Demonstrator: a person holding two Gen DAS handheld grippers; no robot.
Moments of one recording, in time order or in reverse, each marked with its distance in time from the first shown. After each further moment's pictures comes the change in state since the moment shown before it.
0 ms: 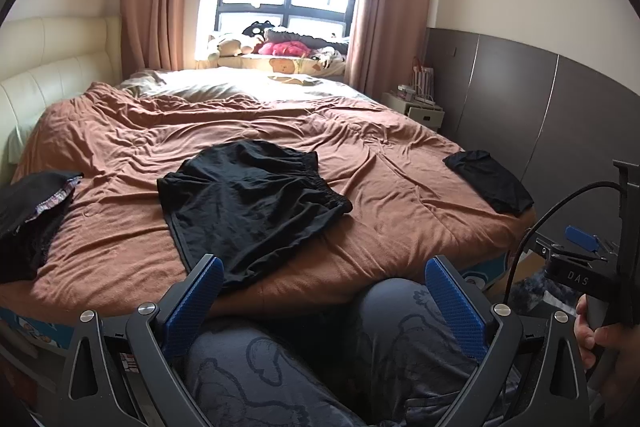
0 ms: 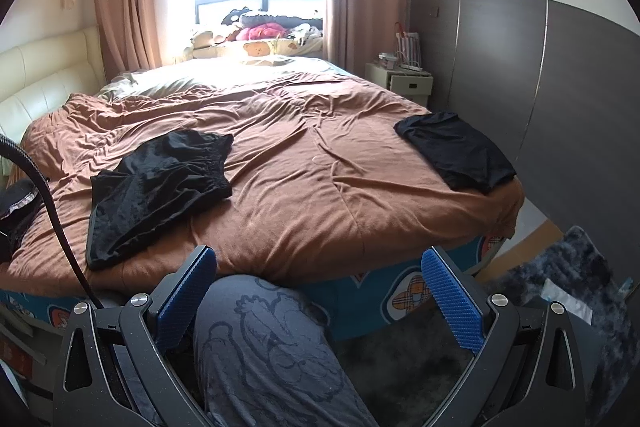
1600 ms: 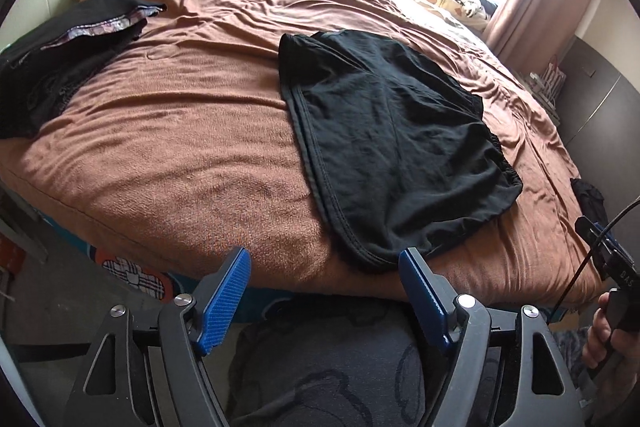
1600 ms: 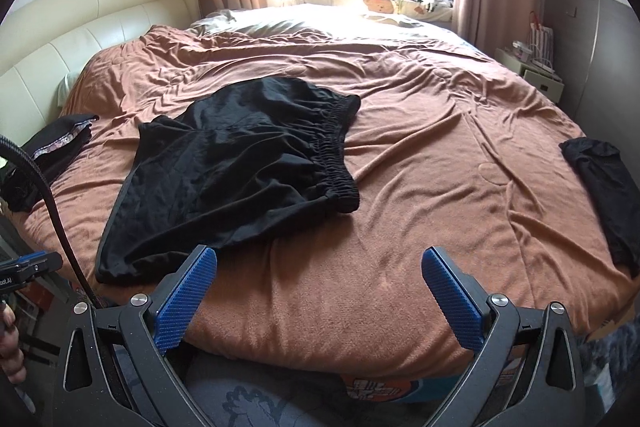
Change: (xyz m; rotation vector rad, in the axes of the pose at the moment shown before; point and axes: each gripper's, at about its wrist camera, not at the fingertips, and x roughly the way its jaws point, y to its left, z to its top) left arm 0.135 0.164 -0.052 -0.432 0.308 0.239; right arm 0.220 0.083 0.049 -0.229 0.141 0.349
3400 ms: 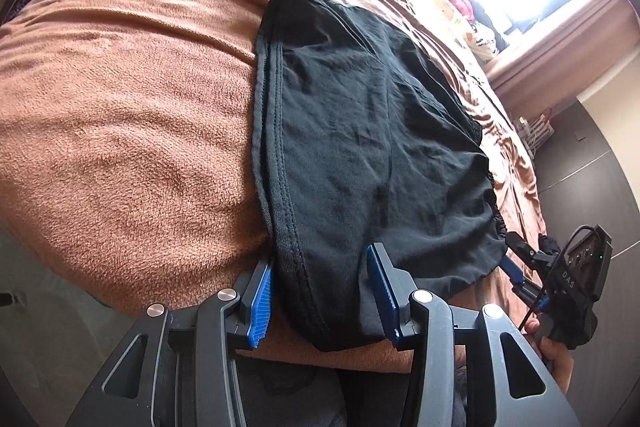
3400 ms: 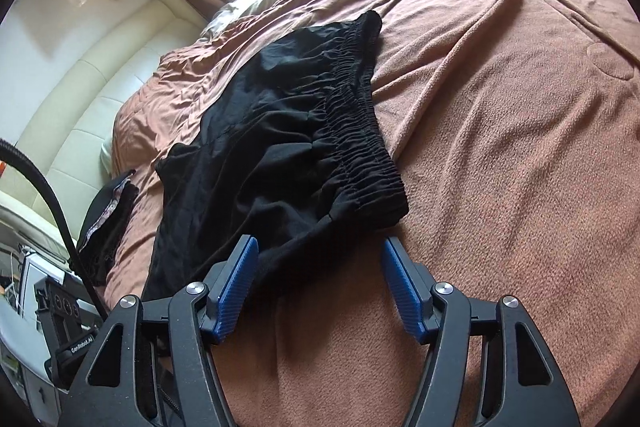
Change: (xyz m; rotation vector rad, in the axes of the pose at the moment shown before) left arm 0.074 0.001 0.015 -0.242 0.059 -0.192; right arm 0.147 -0.078 0.019 0.387 0.169 0.376
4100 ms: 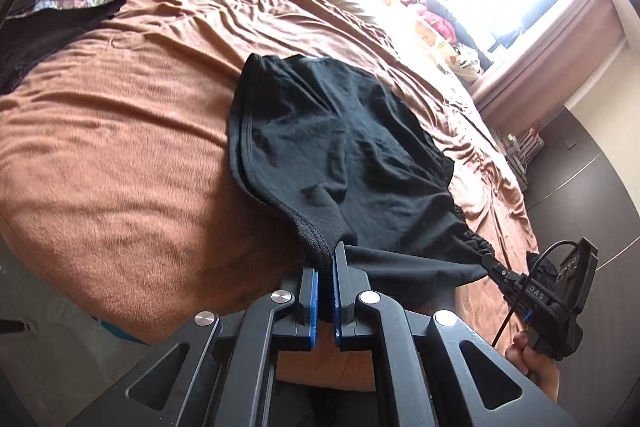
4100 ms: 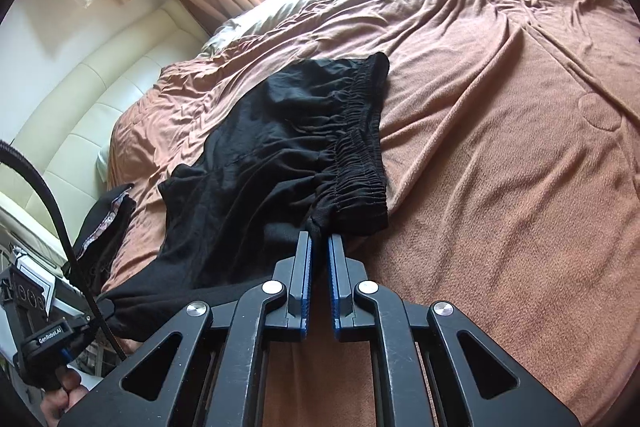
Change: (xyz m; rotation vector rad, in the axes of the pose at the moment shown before) left arm -0.048 -0.037 0.031 0.058 -0.131 0.003; right arm -0.025 0.025 0.009 -0.052 -0.078 -0.033
